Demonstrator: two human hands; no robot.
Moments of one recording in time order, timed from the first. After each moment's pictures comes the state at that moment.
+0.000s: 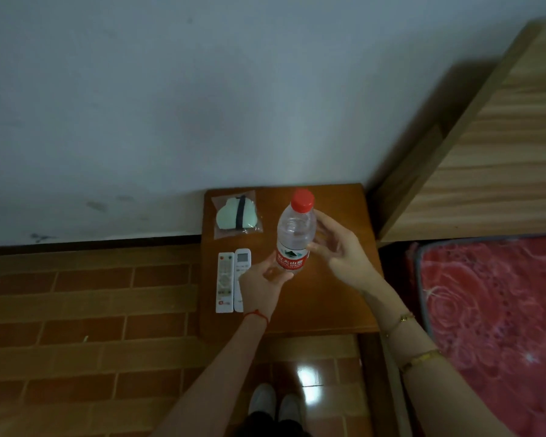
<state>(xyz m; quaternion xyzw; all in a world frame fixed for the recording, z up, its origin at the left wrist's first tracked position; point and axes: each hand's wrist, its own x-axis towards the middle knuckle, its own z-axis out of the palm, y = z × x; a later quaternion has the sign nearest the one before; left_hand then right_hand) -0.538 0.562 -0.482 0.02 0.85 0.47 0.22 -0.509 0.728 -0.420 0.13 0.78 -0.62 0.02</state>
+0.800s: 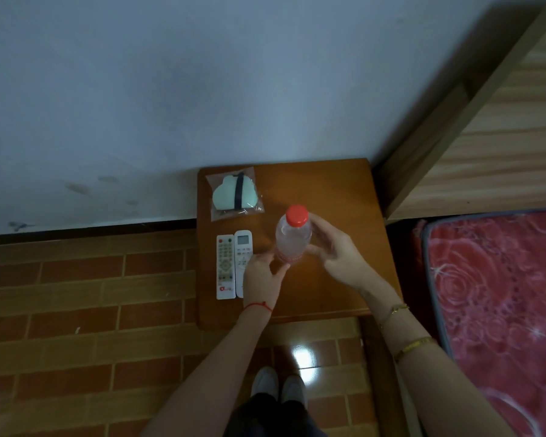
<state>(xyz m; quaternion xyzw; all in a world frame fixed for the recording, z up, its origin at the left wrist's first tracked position) -0.538 0.545 -0.551 0.09 0.91 0.34 0.22 -0.497 0.708 -0.484 0.14 0.80 -0.57 0.07</state>
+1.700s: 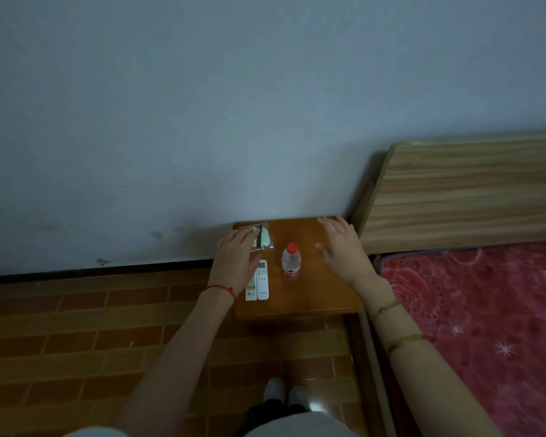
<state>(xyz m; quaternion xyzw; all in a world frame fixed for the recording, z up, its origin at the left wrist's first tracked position) -0.517 0.455 -0.193 0.28 0.94 0.19 0.07 -0.426 0.665 -0.179 0.18 0.96 -0.23 0.01</state>
